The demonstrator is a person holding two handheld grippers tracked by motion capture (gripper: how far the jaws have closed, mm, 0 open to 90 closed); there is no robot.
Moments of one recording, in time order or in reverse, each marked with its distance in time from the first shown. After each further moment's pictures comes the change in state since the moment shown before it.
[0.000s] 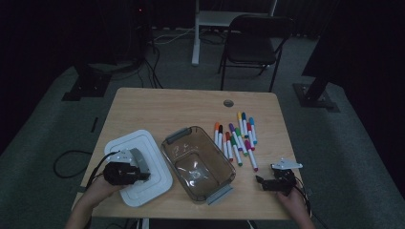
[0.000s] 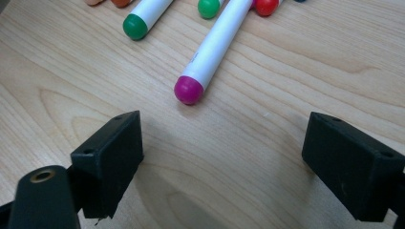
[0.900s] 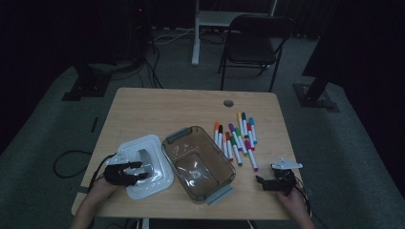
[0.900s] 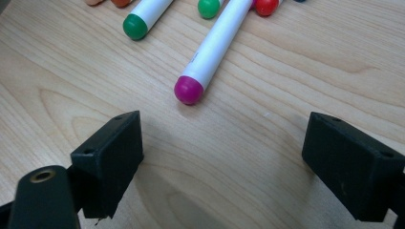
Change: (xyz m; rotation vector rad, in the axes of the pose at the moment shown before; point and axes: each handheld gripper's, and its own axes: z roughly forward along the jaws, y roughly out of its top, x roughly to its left) left arm 0.030 -0.038 0.021 -0.088 0.130 -0.039; right arm 0.000 0.000 0.000 0.001 0.000 0.000
